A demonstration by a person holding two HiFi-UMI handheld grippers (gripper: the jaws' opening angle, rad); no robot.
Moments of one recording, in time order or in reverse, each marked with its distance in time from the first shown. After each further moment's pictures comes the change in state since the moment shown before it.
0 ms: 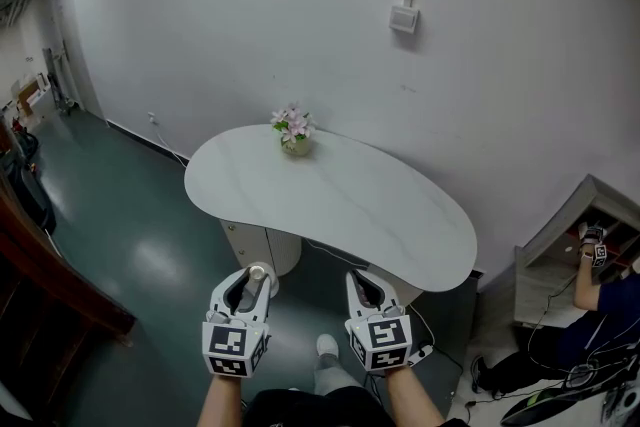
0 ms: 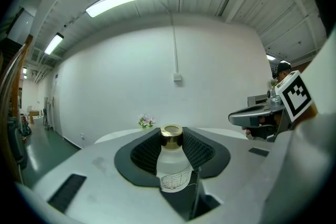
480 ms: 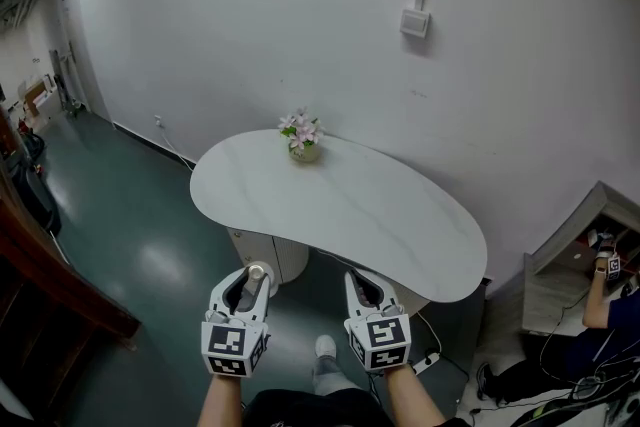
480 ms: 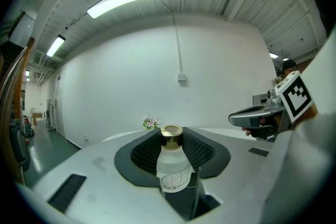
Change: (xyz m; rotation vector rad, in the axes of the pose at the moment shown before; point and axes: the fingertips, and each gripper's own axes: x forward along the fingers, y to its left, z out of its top) left arm 0.020 0.026 0.002 0.007 -0.009 0.034; right arm 0.038 0.002 0.004 -0.007 -0.014 0.033
